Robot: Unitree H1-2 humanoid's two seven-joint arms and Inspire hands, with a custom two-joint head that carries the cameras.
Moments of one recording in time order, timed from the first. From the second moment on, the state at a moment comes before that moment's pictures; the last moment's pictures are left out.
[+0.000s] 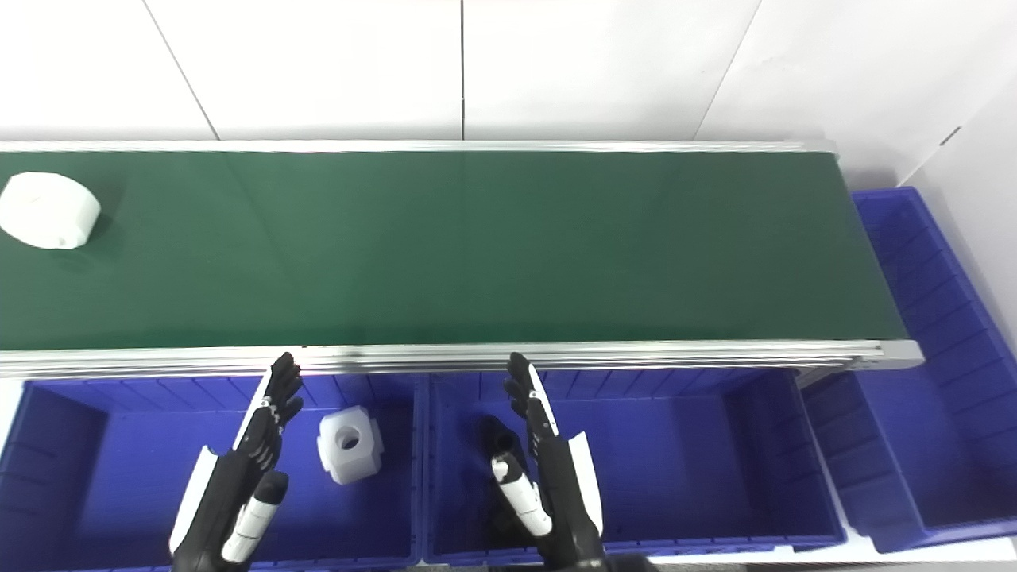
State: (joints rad) left arm 0.60 0.09 -0.27 -0.29 0.18 -0.27 -0.12; right arm 0.65 0.03 0.39 -0.20 -0.24 -0.29 -0.20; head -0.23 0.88
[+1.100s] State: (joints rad) left arm 0.65 0.14 -0.23 -0.34 0.08 -0.25 -0.14; right arm 0.64 0.03 0.39 -0.17 -0.20 -0.29 -0.18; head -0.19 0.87
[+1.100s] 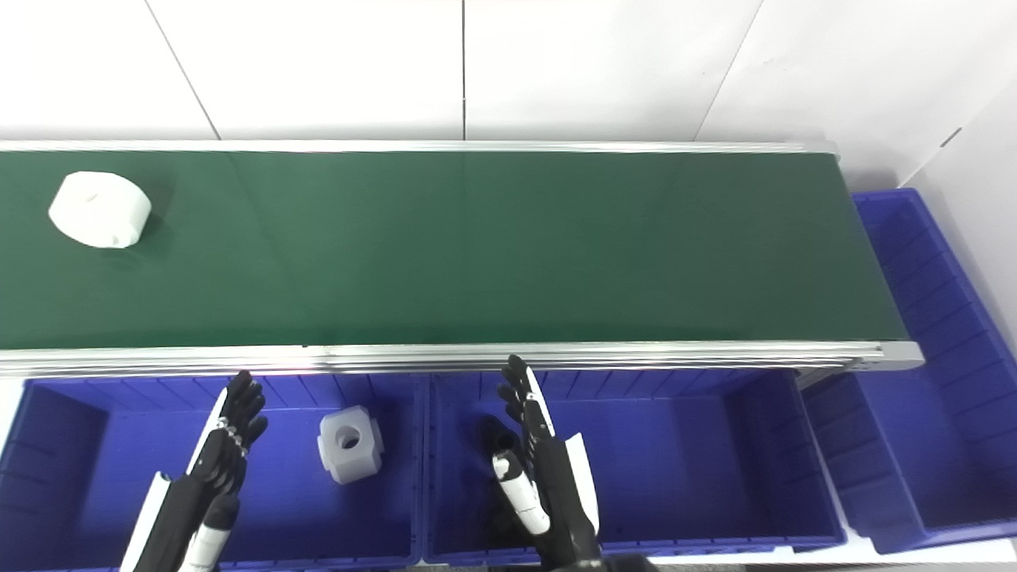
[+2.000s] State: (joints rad) left arm 0.62 0.13 -0.23 -0.36 0.07 -0.25 -0.16; right arm 0.68 0.02 0.39 -0.24 -0.20 -0.29 -0.16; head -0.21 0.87
